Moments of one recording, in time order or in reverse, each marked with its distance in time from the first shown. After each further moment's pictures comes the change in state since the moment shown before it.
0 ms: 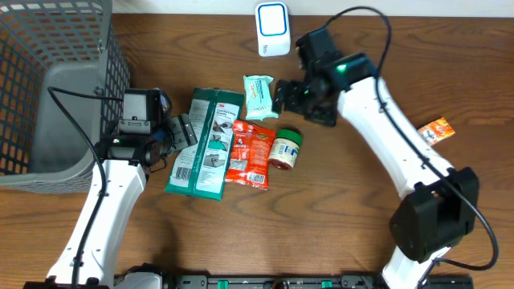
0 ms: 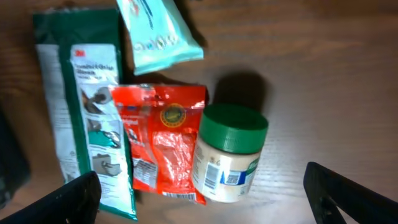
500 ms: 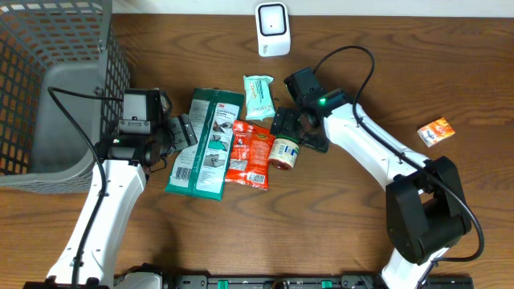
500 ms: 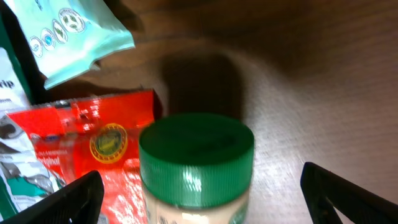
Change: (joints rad) left arm 0.000 0.000 0.000 0.000 0.000 0.000; right arm 0.036 0.000 -0.332 0.297 0.068 0.151
